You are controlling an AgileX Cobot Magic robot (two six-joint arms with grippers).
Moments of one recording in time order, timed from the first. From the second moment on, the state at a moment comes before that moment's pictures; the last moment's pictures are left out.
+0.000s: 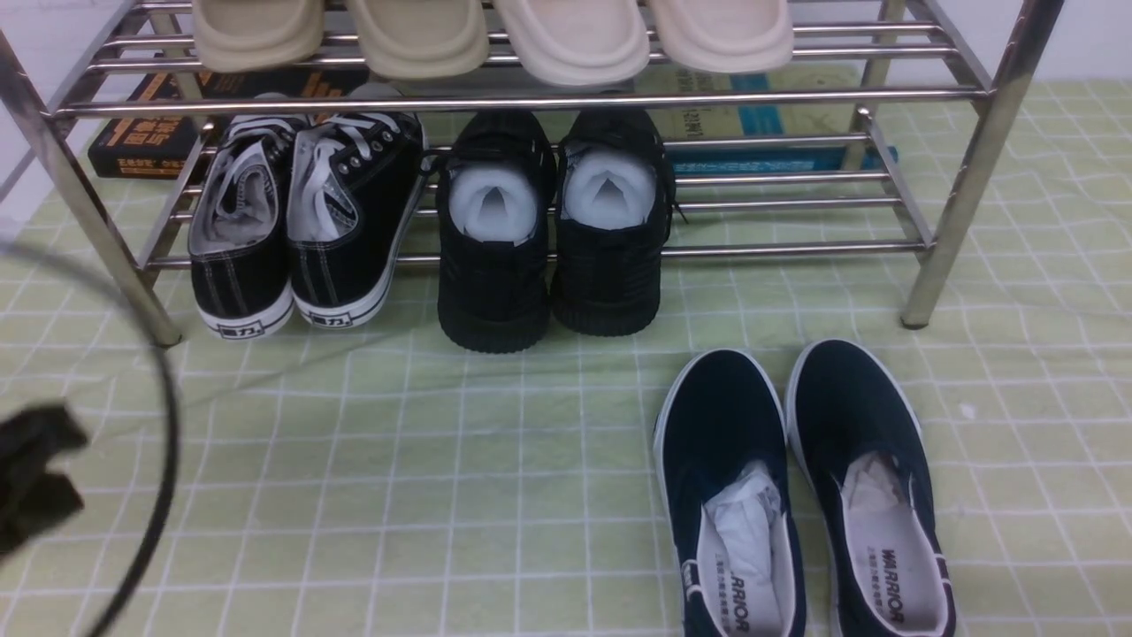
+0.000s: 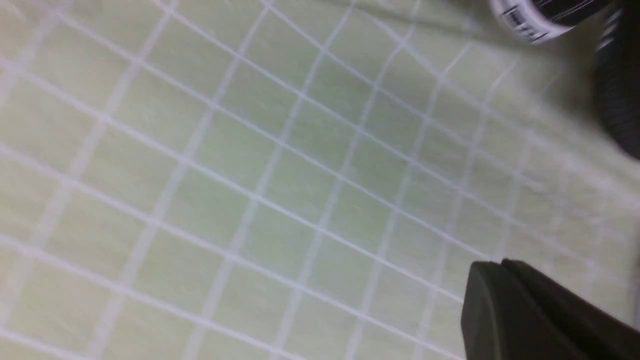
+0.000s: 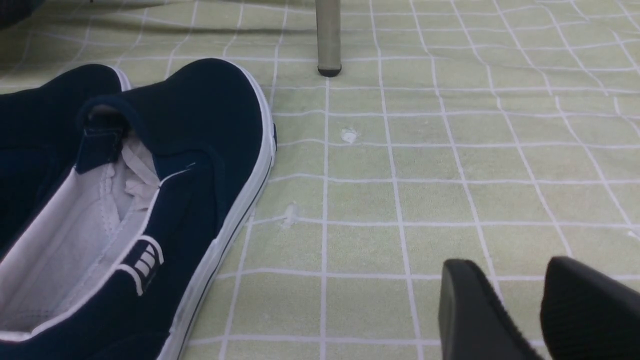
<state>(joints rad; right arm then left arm) 0.01 -0.01 0.01 0.02 0.39 0.04 0.02 0.83 -0.75 -0.10 0.84 -0.42</state>
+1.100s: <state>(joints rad) 0.01 -0.01 0.01 0.02 0.39 0.04 0.02 1.76 -1.35 -0.02 0.50 -0.15</state>
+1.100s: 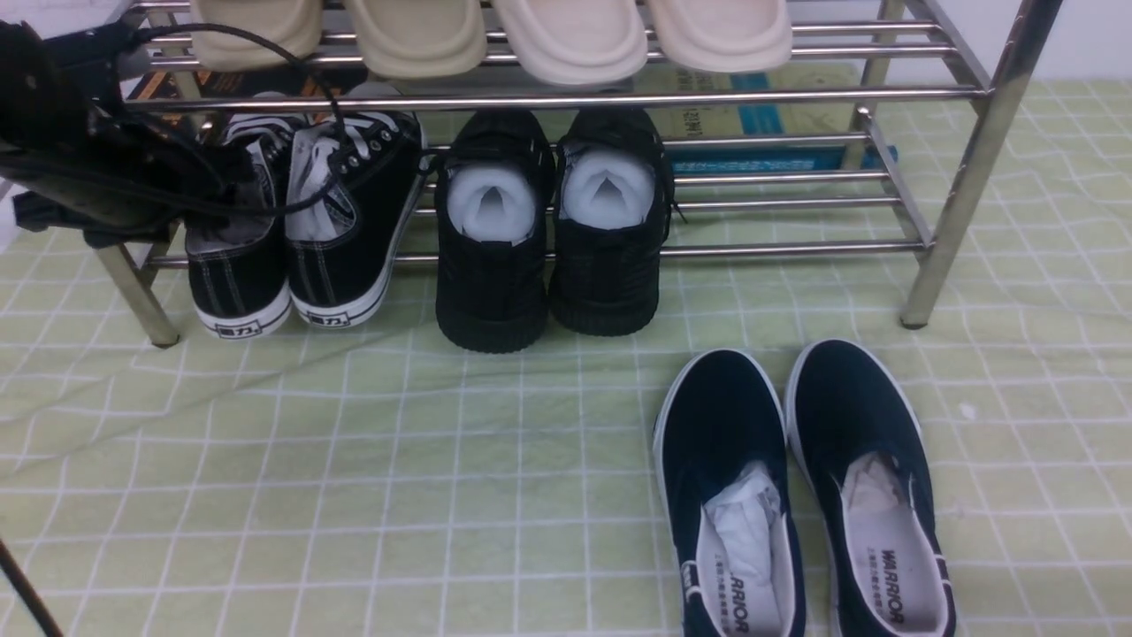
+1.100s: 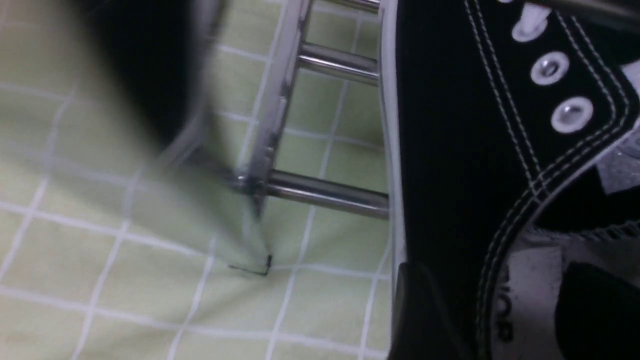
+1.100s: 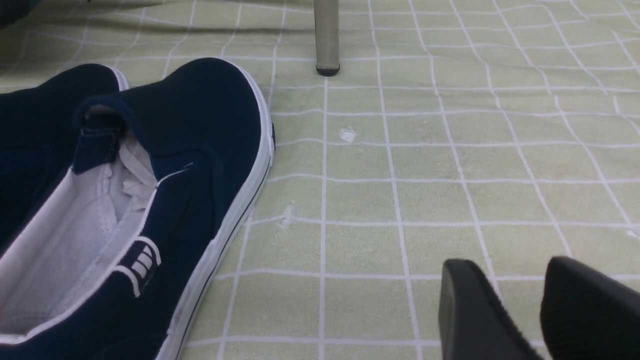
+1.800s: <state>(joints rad) 0.01 -0.01 0.01 0.02 0.39 0.04 0.02 1.65 -1.35 0.00 0.71 -0.15</state>
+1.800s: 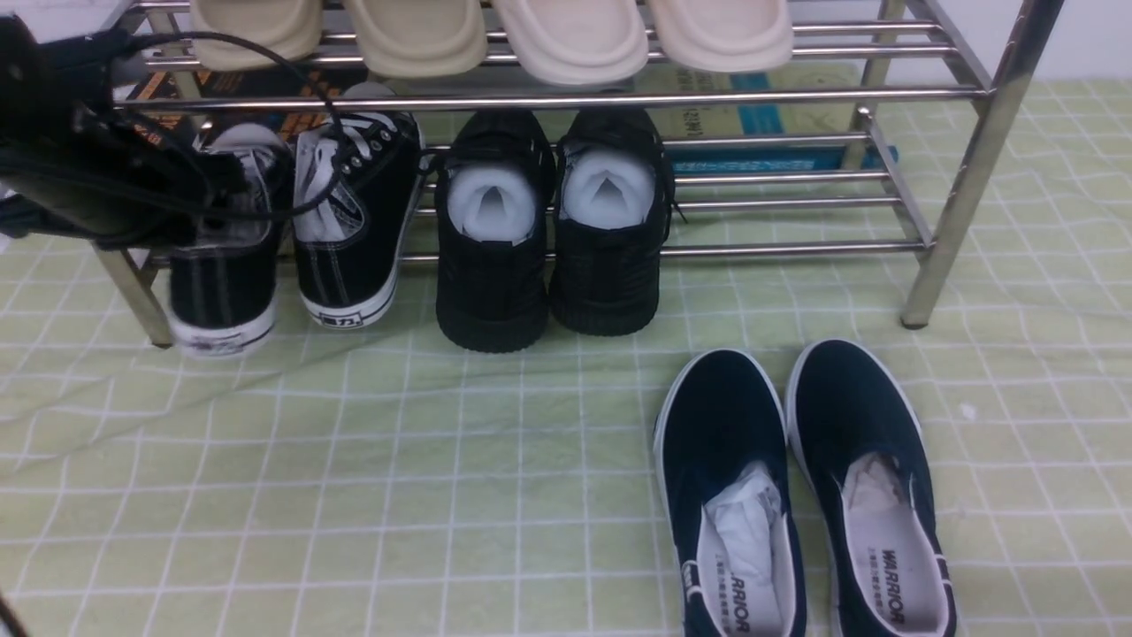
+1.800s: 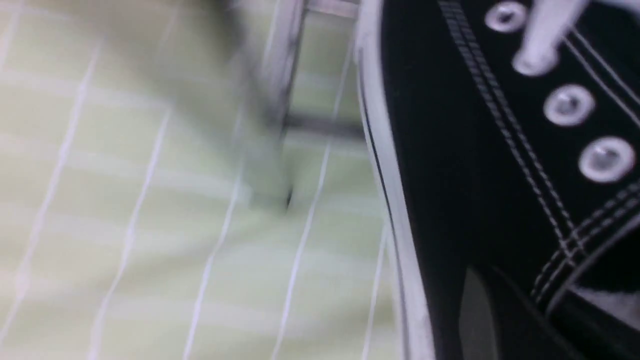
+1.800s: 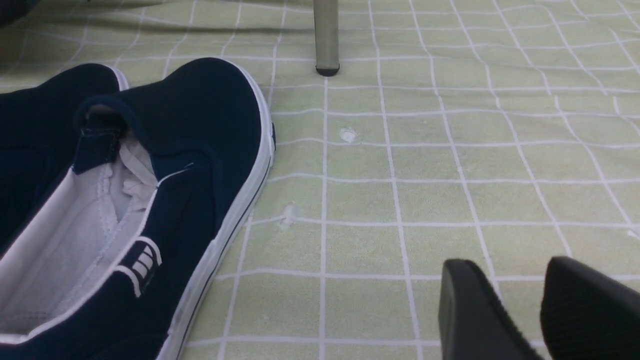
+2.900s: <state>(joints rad) 0.01 -0.01 0.01 0.02 0.39 0.04 0.02 1.16 -0.51 0.02 0.32 -0.21</state>
